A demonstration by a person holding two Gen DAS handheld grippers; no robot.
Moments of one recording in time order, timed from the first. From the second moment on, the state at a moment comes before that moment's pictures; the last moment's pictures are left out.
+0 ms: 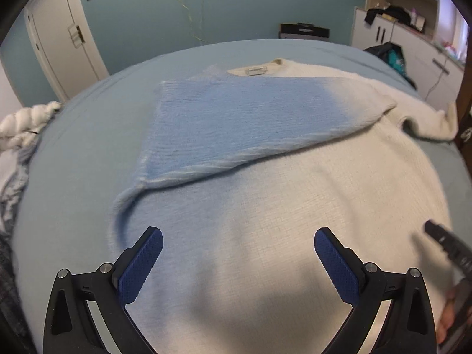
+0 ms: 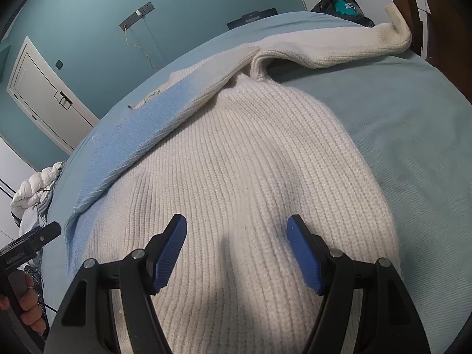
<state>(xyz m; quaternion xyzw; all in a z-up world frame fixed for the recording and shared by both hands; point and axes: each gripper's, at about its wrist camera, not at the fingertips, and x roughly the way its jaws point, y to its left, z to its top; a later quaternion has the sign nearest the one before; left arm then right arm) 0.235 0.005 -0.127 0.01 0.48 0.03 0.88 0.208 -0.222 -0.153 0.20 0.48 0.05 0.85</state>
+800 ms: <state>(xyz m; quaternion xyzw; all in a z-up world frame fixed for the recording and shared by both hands) 0.268 0.042 -0.167 -0.04 0.49 0.09 0.86 0.366 -0.447 -0.130 0.22 0.53 -0.12 0.81</state>
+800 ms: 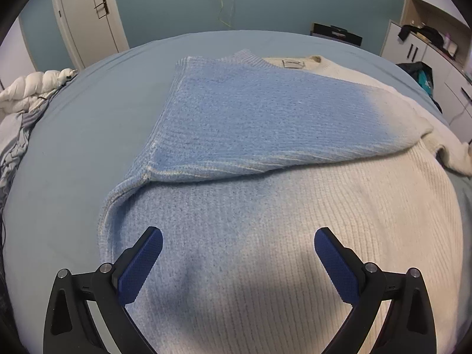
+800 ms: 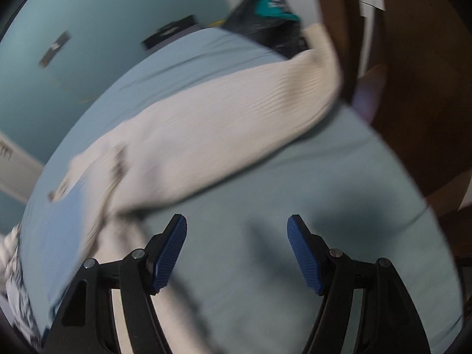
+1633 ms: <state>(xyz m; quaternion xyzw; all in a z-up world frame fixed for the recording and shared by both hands) 0.272 0.043 -0.163 -0.03 0.49 0.09 0.87 0.477 -0.445 -0.054 0.03 0.42 -0.20 0.88</state>
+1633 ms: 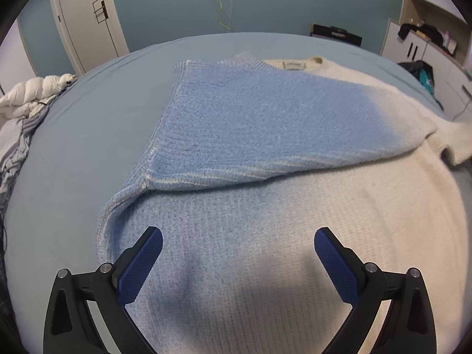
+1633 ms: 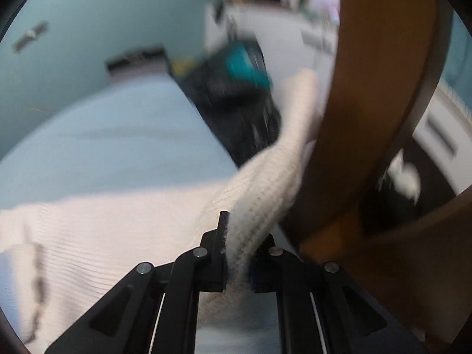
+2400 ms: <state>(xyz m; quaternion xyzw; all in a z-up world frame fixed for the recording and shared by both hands) 0.142 0.207 -0.081 -0.09 0.42 0.12 0.90 0.423 -0.038 0.046 -0.50 0.20 -0.02 0.84</state>
